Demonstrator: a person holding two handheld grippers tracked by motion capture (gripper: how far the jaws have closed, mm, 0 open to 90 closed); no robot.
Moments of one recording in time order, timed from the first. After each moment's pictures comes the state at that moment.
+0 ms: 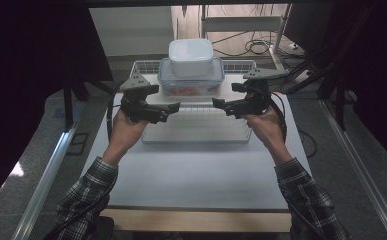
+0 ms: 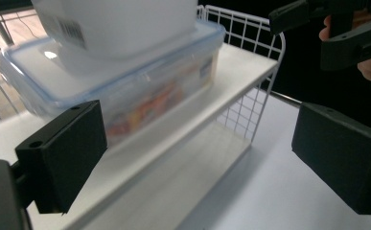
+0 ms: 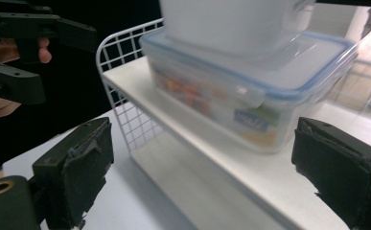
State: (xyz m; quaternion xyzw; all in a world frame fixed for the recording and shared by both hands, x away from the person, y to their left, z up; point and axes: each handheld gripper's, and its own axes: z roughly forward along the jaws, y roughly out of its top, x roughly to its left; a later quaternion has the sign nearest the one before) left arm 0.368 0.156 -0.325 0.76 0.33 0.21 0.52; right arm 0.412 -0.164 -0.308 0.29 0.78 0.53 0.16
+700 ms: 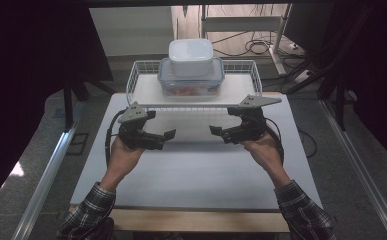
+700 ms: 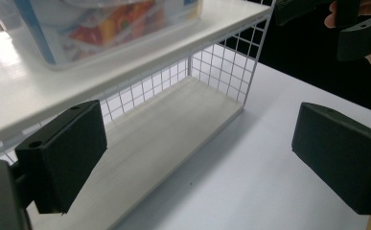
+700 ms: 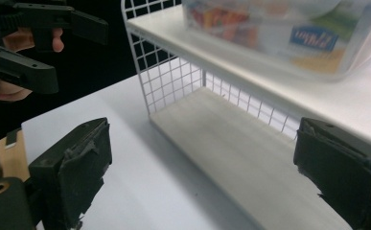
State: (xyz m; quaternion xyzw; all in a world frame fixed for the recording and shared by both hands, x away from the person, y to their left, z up) left arm 0.333 0.163 -0.382 0.76 0.33 0.20 0.52; right arm 0.378 -0.164 -0.360 0.27 0.80 0.52 0.14
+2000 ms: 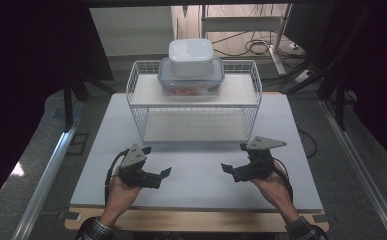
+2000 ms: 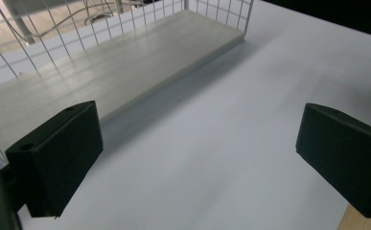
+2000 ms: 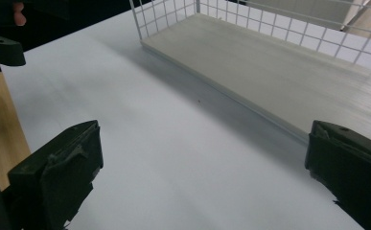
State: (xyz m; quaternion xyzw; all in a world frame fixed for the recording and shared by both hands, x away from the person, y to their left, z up) left arm 0.279 0.169 -0.474 0.78 0.35 0.20 0.48; right arm 0.327 -0.202 -0.447 0.31 0.81 0.47 0.13
